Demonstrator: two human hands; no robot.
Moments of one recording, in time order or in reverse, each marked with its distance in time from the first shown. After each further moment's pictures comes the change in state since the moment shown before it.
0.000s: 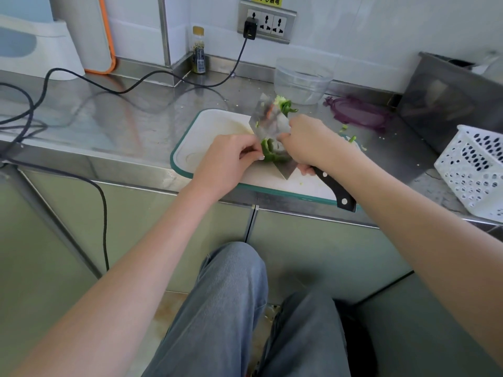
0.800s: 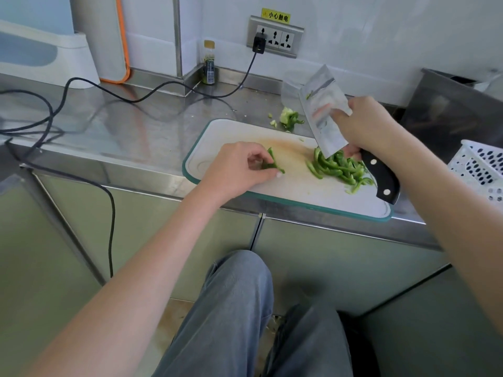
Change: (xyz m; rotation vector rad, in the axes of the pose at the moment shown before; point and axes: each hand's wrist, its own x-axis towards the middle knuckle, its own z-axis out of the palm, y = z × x) left_hand -0.002 0.006 -0.008 -0.155 -0.068 -0.137; right_hand 0.001 0.021 -0.057 0.096 0.191 0.170
